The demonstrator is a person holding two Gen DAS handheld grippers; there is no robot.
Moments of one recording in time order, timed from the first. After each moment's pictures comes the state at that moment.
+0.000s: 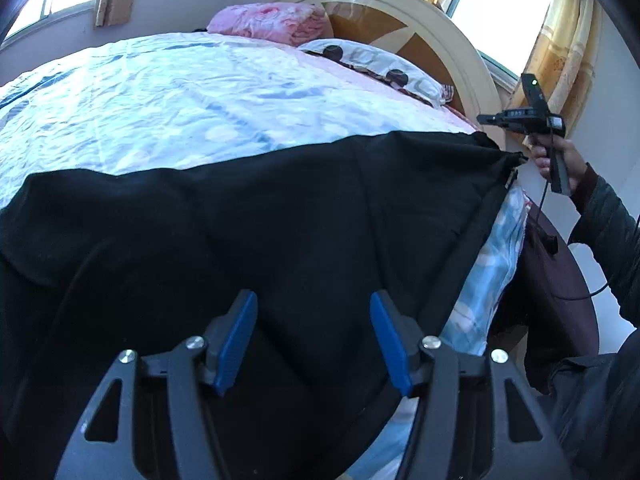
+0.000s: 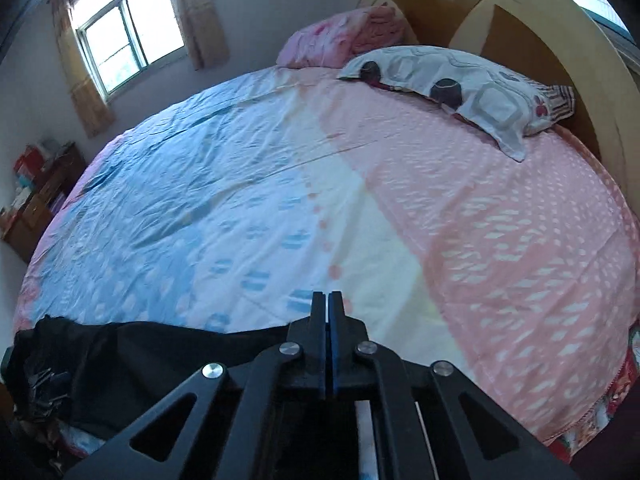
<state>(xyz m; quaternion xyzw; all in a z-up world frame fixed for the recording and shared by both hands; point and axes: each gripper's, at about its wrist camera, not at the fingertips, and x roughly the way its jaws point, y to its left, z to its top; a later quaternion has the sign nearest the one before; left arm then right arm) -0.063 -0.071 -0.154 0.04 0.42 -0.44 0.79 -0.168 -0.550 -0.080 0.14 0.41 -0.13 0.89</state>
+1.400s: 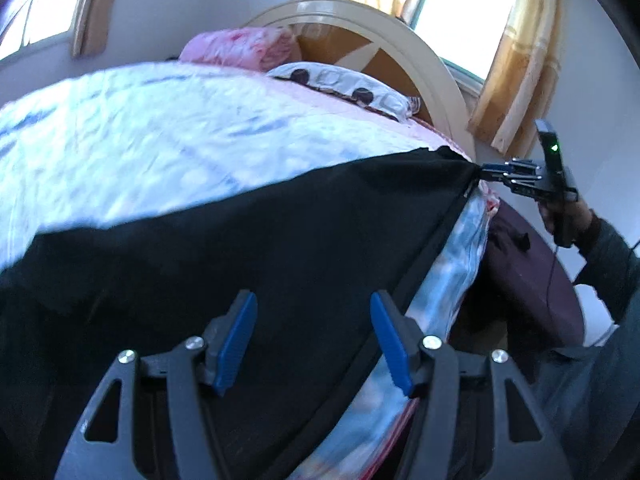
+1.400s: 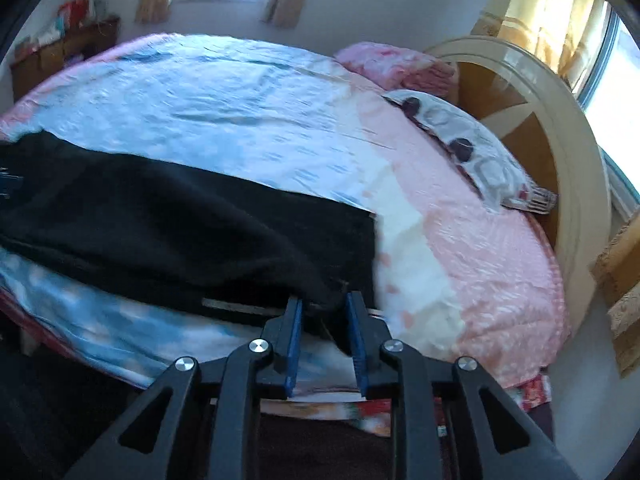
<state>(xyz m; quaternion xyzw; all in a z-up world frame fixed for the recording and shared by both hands) -0.087 -0.079 -0.116 0.06 0.37 -0.49 0.79 -0.271 -0.406 -0.089 -0.13 0.41 -0.11 0.89</state>
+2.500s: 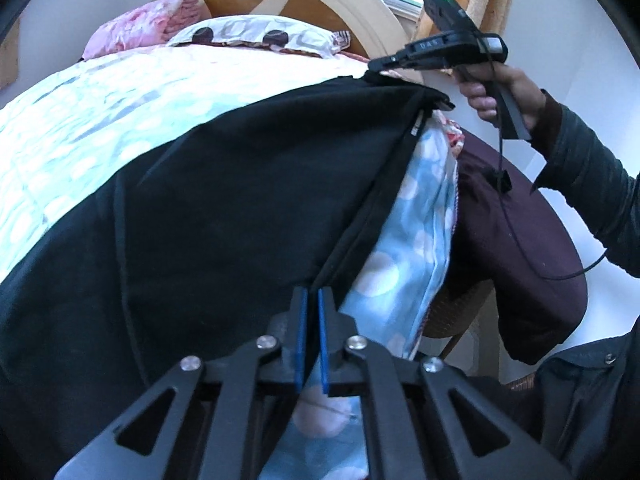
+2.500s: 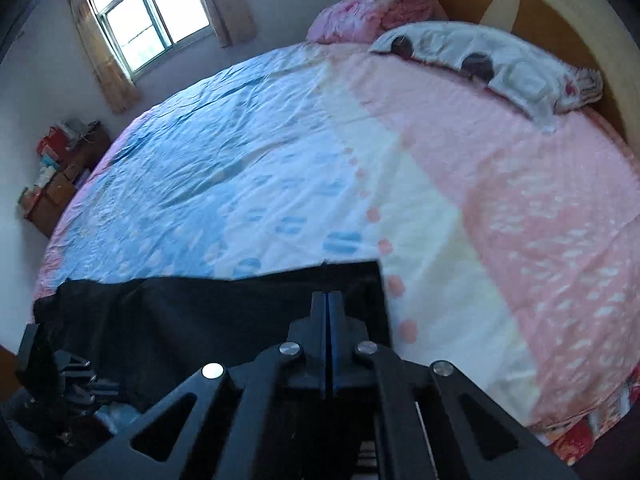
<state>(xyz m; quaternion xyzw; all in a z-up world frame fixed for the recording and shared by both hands) -0.122 -0.220 -0.148 0.14 0.40 -0.56 0.71 -0.190 -0.527 -0.090 0.14 0.42 -0.08 0.90</state>
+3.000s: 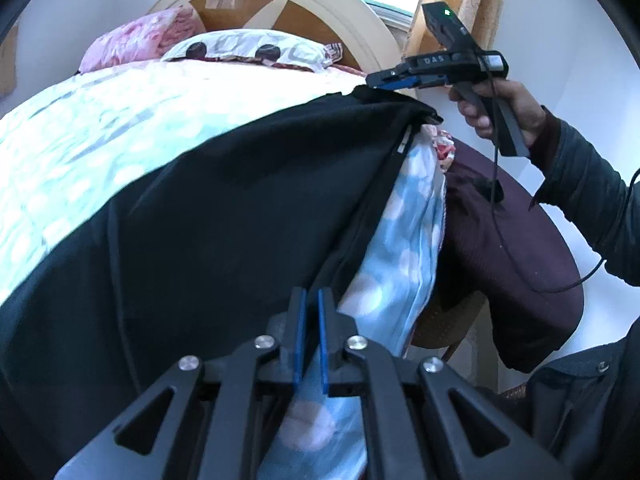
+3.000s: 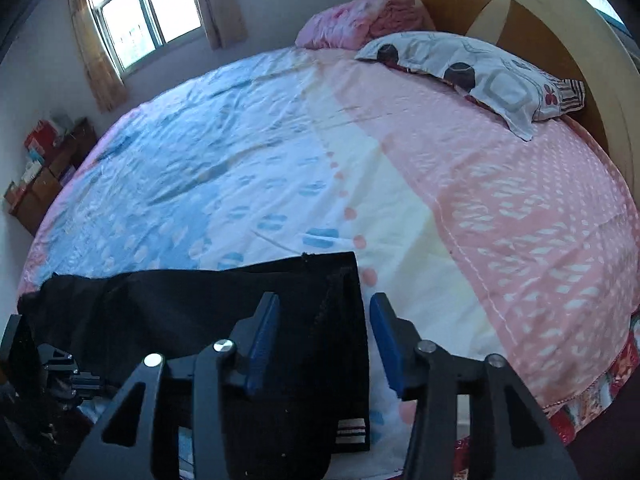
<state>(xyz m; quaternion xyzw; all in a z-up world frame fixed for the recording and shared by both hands) -0.127 -0.227 -0.134 0.14 0.38 -0.57 0.71 -0.211 -0.529 -0.087 0.14 0.41 -0.09 0.90</state>
